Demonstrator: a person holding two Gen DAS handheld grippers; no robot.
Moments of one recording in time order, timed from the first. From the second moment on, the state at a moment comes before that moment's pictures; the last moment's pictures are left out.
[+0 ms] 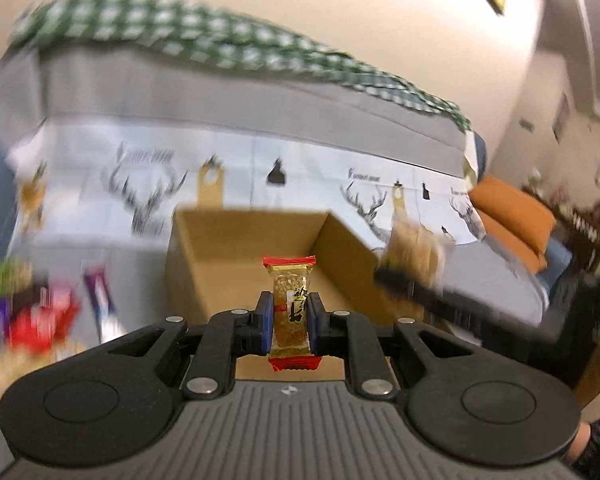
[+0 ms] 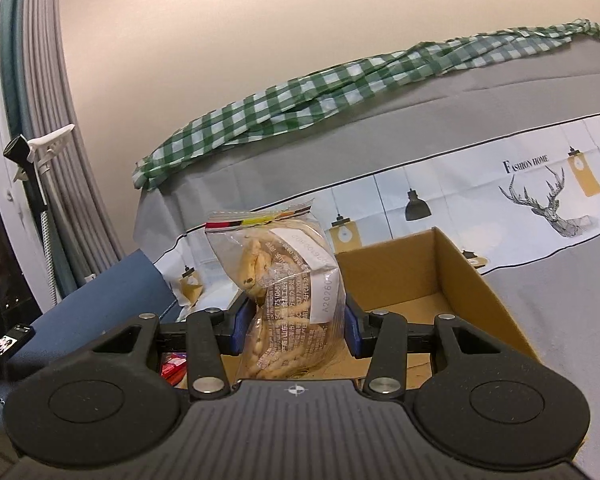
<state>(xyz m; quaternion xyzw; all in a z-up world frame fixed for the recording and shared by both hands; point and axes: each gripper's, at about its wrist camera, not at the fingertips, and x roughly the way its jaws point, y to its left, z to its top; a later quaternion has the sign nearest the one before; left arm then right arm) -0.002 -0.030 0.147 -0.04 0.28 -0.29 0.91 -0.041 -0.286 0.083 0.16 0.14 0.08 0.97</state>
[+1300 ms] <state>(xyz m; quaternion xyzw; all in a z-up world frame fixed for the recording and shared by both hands) 0.051 -0.126 0.128 -0.03 0.33 -0.22 0.92 -0.030 -0.299 0.074 0.19 0.16 0.00 0.97</state>
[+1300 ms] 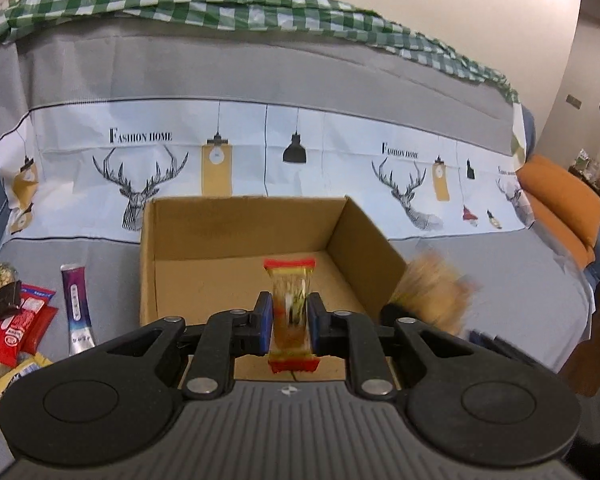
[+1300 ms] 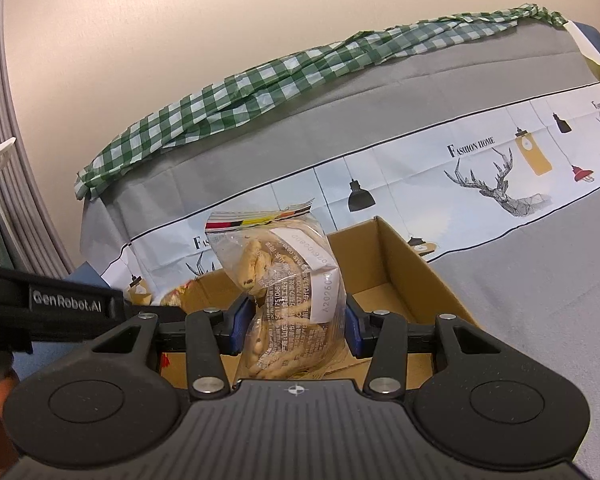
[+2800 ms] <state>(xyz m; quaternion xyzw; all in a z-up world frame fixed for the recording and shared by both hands) 0.083 0.158 0.019 -0.12 0.39 -0.14 0.90 -0.040 -0.263 0.082 0.14 0.18 0.00 0.97</state>
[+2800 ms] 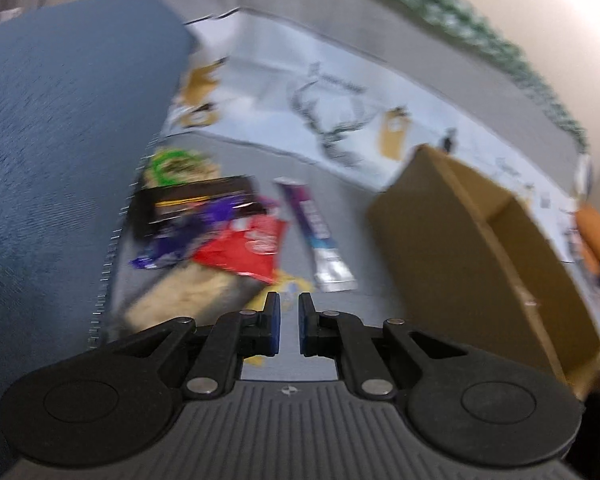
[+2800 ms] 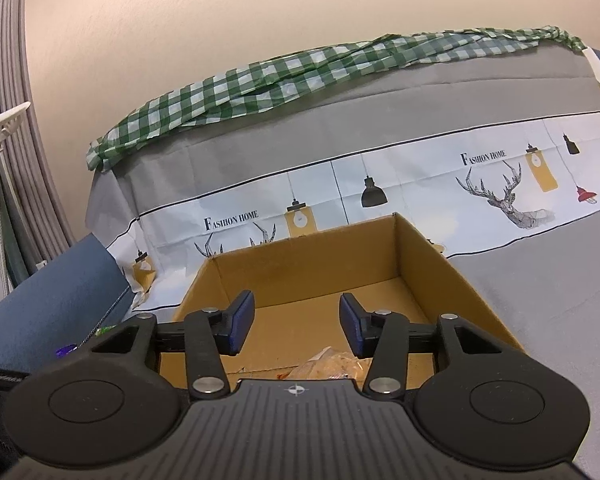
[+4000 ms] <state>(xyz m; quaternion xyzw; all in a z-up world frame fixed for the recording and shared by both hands) 0.081 0.148 0.009 -0.11 0.48 -0.13 0.86 -0.024 -0.227 0.093 0.07 0.21 0.02 0.98</state>
